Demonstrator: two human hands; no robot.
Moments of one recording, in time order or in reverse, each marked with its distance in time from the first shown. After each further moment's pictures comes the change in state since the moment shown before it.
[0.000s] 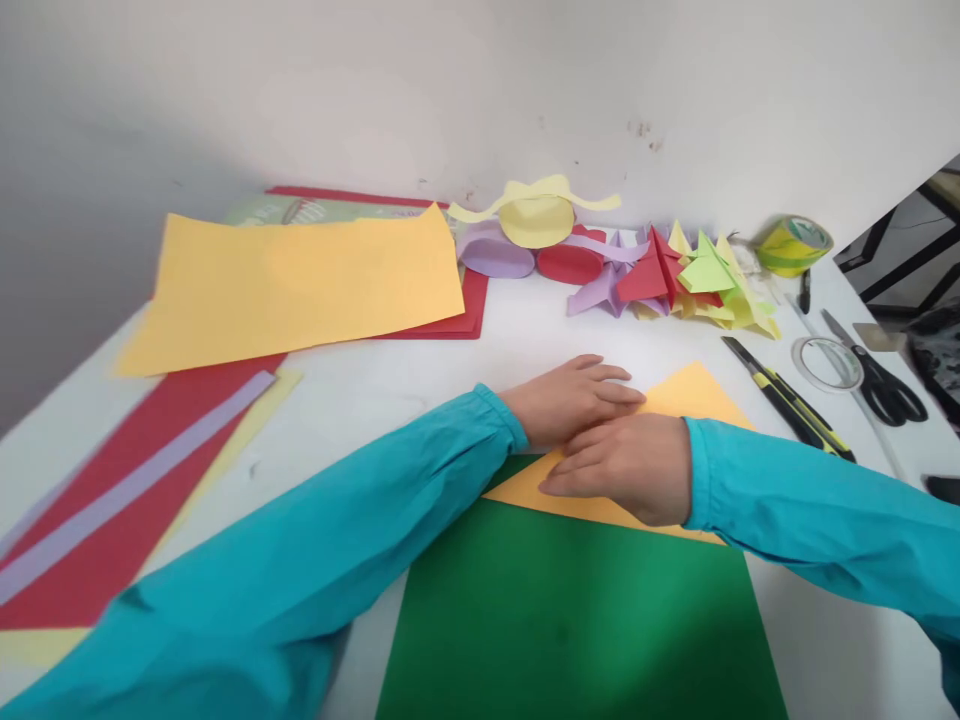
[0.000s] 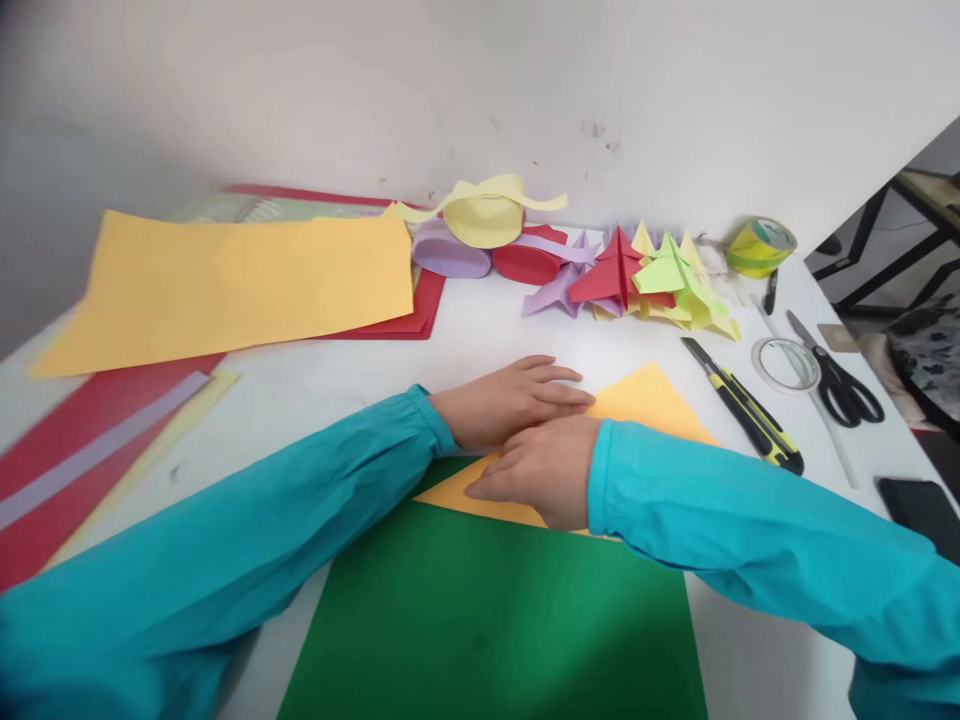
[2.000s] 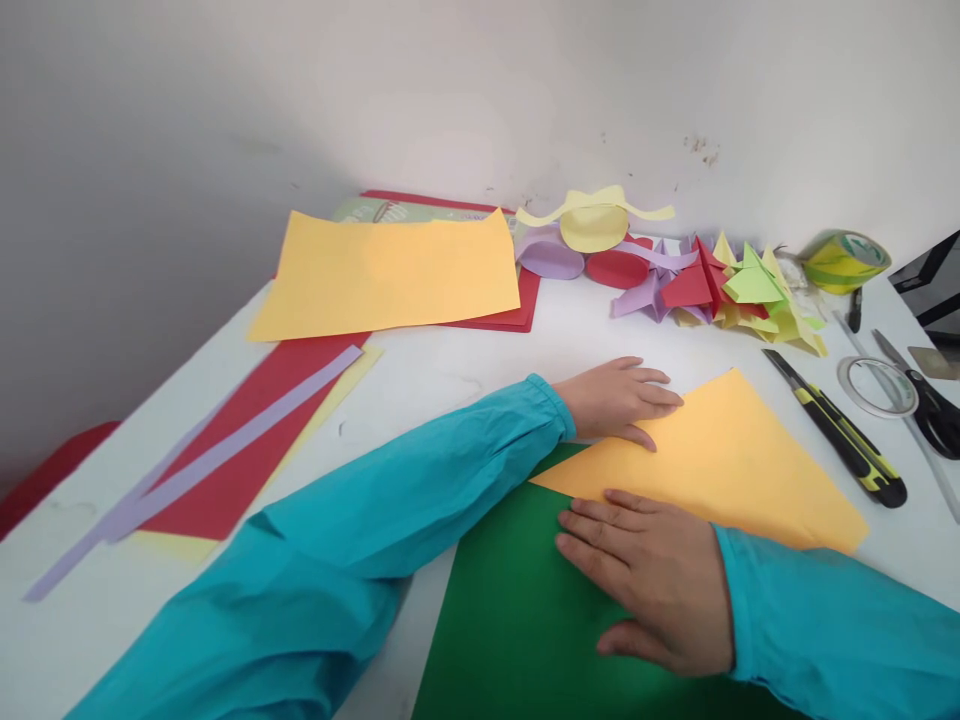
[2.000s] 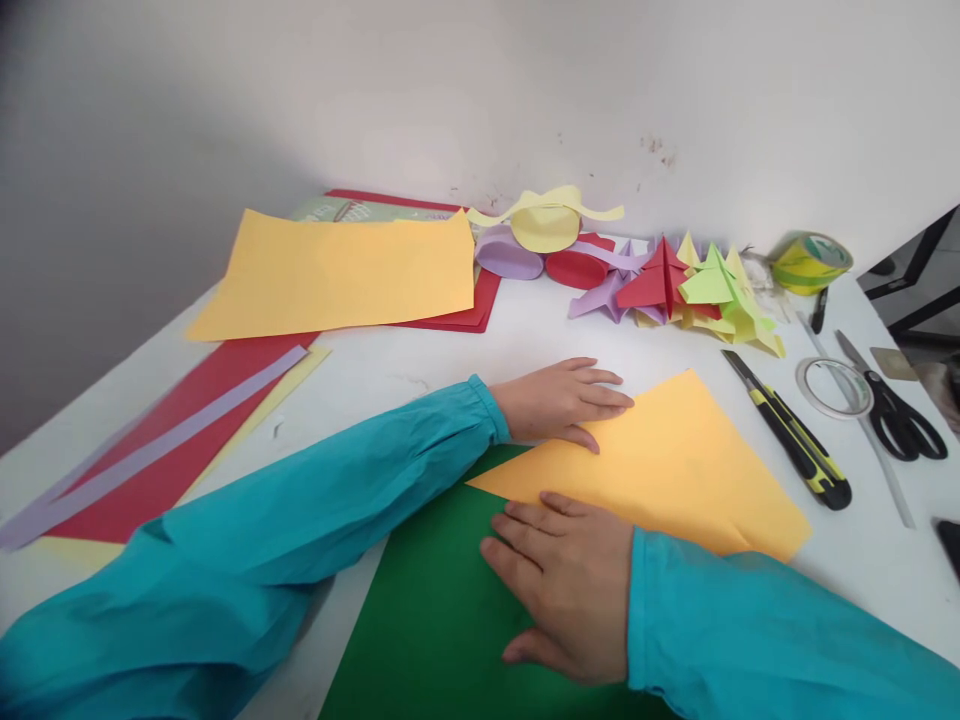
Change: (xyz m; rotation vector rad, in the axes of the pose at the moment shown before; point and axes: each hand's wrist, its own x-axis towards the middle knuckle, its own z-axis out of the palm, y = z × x) left_hand 0.002 0.001 0.008 0.034 0.004 -0.045; right_hand -0.010 -0.059 0.054 0.075 0.091 0.127
